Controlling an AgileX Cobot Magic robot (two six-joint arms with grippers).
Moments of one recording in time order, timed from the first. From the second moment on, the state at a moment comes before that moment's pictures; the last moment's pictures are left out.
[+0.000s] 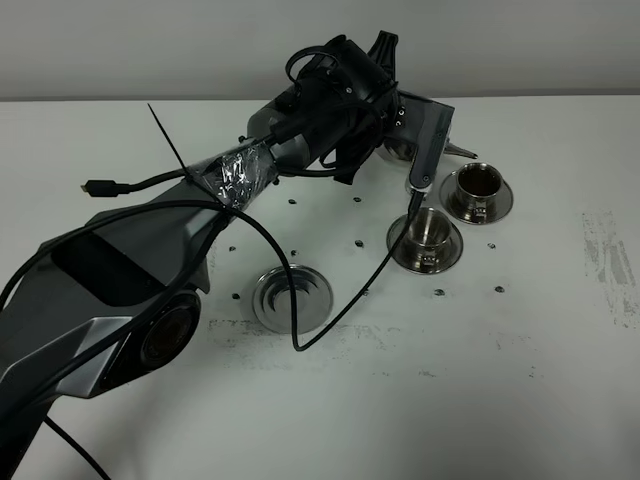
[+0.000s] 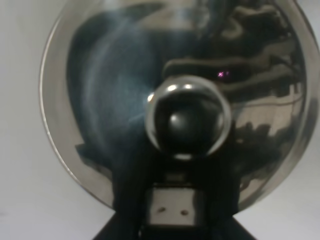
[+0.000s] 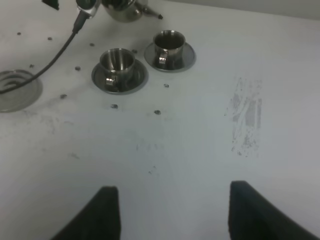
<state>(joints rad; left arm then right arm) -0.66 2.60 -2.47 0.37 0.79 1.14 -0.01 -0.01 -0.52 0.16 1.12 -0.15</state>
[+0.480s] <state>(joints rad) -0.62 2.40 -2.29 0.15 0.89 0.93 -0.01 -0.01 -0.52 0.16 1.12 -0.15</state>
